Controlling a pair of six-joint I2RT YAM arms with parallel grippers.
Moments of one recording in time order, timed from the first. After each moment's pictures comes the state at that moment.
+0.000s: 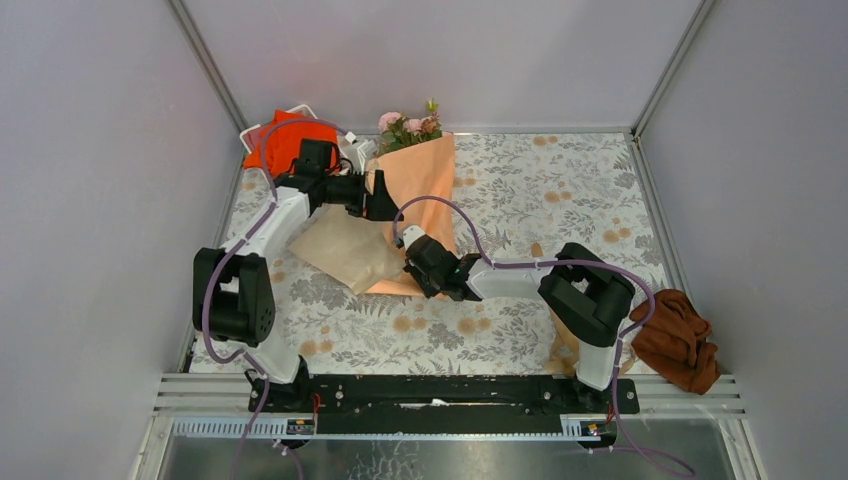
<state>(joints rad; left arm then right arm) -0.14 1.65 1.26 -0.46 0.92 -0.04 0.98 1.86 1.05 -0.06 0.19 0.17</state>
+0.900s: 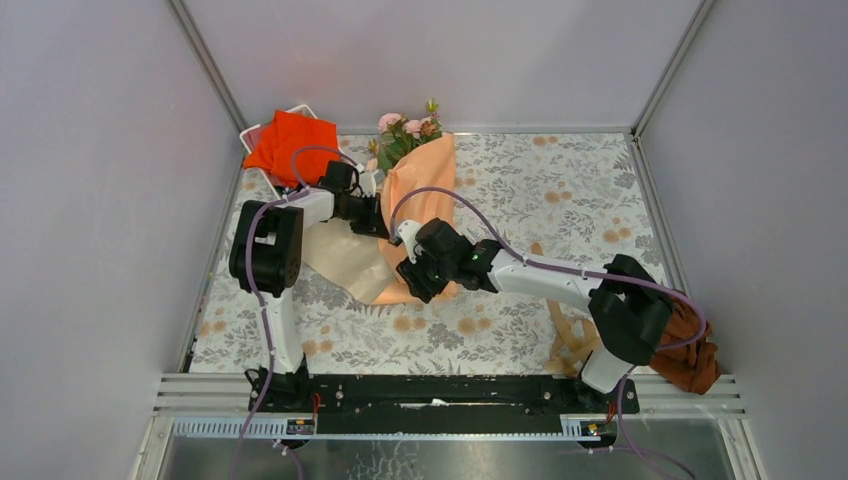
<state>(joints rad) -0.13 2.03 1.27 -0.33 0.65 -0.06 0.97 1.68 1.09 -0.30 -0.06 0.04</state>
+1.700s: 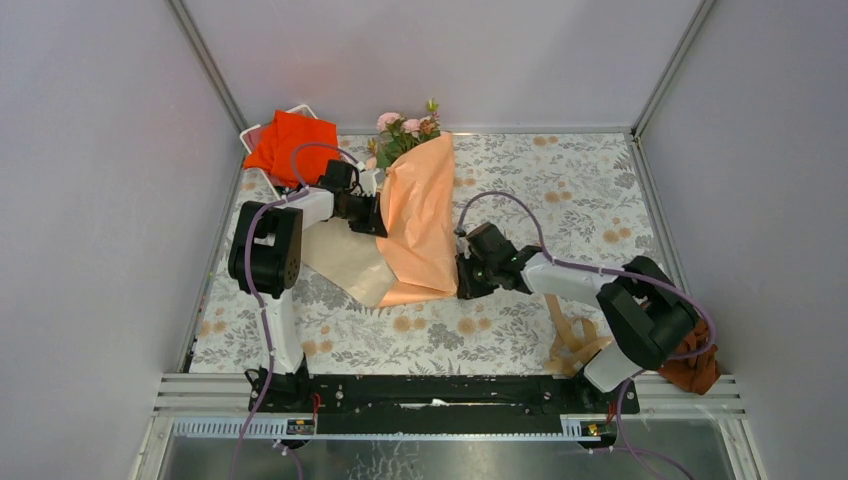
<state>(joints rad) -0.13 2.02 1.27 -0.33 0.59 0.00 0.76 1.60 0.80 -0.20 -0.13 0.40</state>
